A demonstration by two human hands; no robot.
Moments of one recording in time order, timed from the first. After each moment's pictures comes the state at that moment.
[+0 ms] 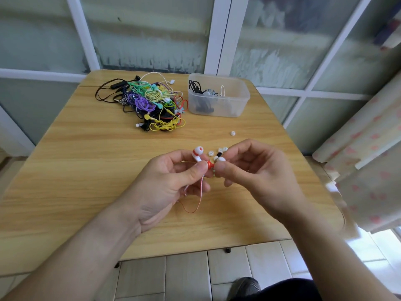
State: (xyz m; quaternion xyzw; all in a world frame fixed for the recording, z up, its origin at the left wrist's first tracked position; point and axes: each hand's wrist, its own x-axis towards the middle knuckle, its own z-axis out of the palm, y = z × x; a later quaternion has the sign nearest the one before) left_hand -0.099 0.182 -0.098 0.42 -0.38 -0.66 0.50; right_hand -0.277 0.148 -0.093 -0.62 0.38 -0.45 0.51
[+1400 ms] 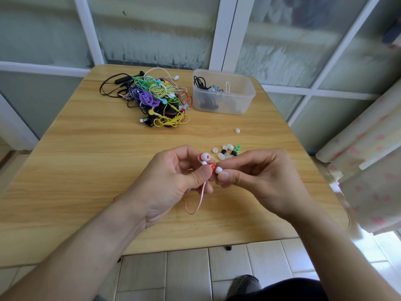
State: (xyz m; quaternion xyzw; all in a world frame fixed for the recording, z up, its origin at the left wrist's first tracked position) left_hand -0.097 0.182 -0.103 0.43 -0.43 -0.62 0.50; right_hand -0.280 0.149 -0.095 -0.67 0.36 -0.40 0.52
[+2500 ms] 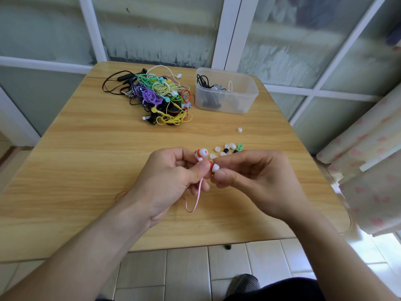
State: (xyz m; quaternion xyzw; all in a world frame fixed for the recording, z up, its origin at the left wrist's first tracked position) left_hand -0.097 0.185 -0.100 0.51 -0.40 -0.58 0.50; right_hand -0.275 0.151 -0.100 -0.70 0.36 -0.38 0.48
